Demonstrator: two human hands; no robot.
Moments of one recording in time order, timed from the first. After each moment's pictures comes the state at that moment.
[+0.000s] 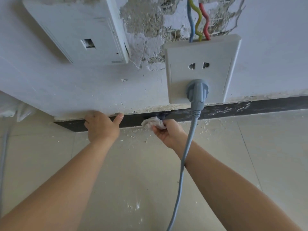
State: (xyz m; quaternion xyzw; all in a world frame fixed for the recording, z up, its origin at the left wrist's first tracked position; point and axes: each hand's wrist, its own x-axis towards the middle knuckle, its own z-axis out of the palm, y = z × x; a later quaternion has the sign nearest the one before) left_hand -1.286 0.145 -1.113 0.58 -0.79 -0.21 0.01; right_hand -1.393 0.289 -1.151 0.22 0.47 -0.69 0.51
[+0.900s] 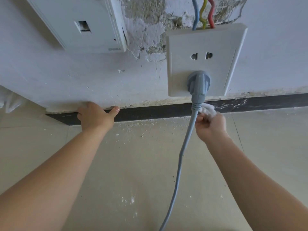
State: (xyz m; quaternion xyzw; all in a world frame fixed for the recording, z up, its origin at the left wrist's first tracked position) left_hand -1.287 0.128 -1.124 0.60 -0.76 -0.25 0.01; right_hand -1.447 0.367 -1.154 0.31 0.39 -0.81 0.31
